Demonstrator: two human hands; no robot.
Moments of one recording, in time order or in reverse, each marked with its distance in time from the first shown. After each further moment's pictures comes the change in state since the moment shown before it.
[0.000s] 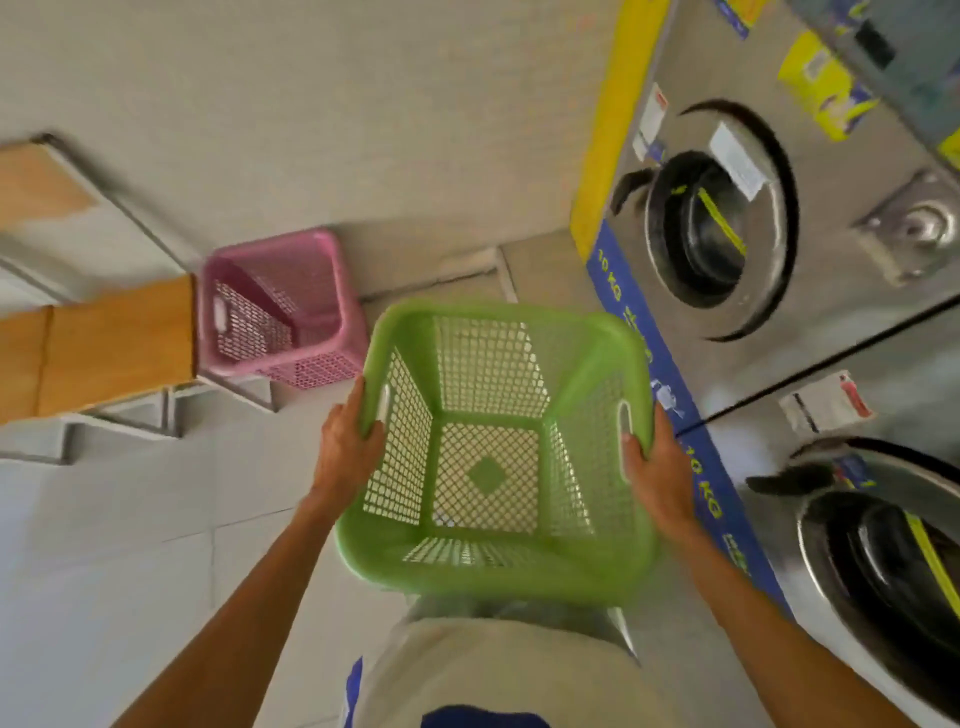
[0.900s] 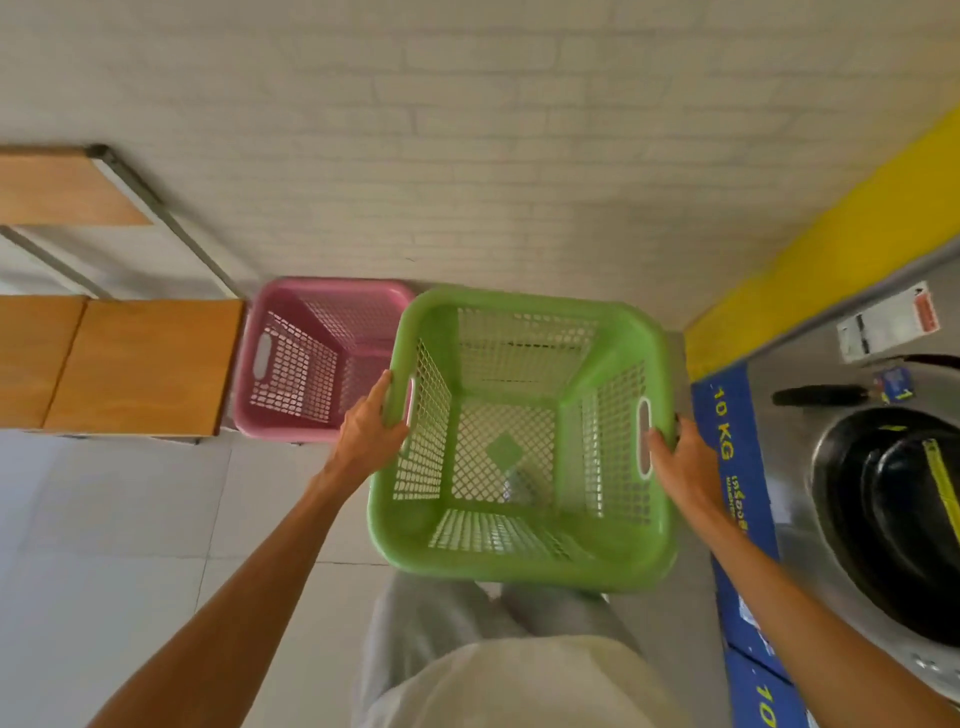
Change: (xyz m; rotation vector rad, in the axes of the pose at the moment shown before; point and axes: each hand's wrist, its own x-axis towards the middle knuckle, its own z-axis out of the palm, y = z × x) left_hand 0.386 -0.053 -0.047 -0.111 -0.108 -0.271; right_hand 0.383 -0.238 0.177 -0.118 -0.231 -0.049
